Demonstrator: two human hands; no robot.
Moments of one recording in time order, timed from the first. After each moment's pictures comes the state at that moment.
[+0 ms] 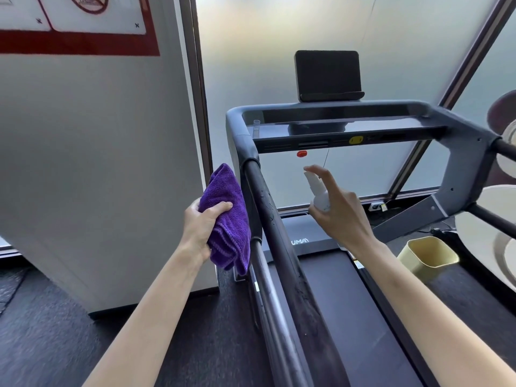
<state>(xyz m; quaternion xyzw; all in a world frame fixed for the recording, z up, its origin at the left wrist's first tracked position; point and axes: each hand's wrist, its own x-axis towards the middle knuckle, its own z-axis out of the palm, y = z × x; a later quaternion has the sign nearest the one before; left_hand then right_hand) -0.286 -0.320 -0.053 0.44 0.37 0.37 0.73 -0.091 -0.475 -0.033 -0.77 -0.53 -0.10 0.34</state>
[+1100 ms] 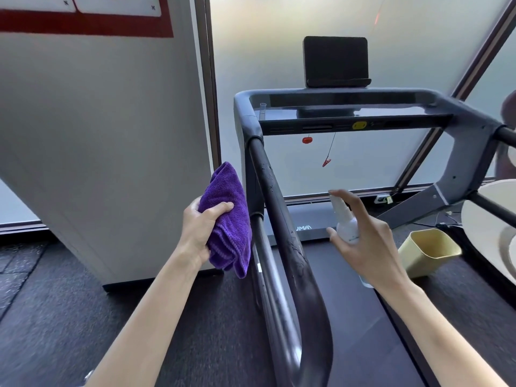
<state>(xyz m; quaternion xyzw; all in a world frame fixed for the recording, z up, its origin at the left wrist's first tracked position) -0.334 -0.389 -0.059 0.45 0.36 0.38 0.72 -0.141 -0.584 -0.058 -0.77 -0.50 -0.08 0.38</state>
